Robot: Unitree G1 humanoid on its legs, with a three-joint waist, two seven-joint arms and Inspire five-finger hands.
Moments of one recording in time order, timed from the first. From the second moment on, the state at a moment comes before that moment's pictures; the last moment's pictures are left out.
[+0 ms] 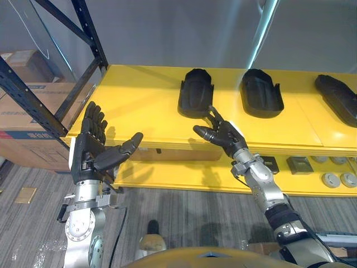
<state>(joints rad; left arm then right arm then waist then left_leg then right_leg) 0.37 0.16 0.13 -0.31 -0.30 -0.30 0.02 -0.26 -0.30 0.21 0.46 0.40 -0.26 0.25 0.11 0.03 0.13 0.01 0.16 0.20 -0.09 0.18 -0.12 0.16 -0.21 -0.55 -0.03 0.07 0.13</state>
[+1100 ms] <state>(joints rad) 0.36 0.15 0.07 -0.31 -0.30 -0.28 0.02 -0.29 -0.28 0.21 0.48 0.32 -0.28 0.15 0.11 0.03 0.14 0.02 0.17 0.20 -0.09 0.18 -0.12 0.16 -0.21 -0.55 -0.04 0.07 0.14</state>
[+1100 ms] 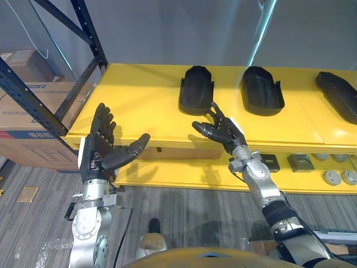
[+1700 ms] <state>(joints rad) 0.37 0.15 0.08 -0.31 -0.30 -0.28 0.02 -0.22 -0.27 0.20 0.36 0.28 -0.28 0.16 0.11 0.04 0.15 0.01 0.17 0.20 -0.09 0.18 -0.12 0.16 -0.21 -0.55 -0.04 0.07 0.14</state>
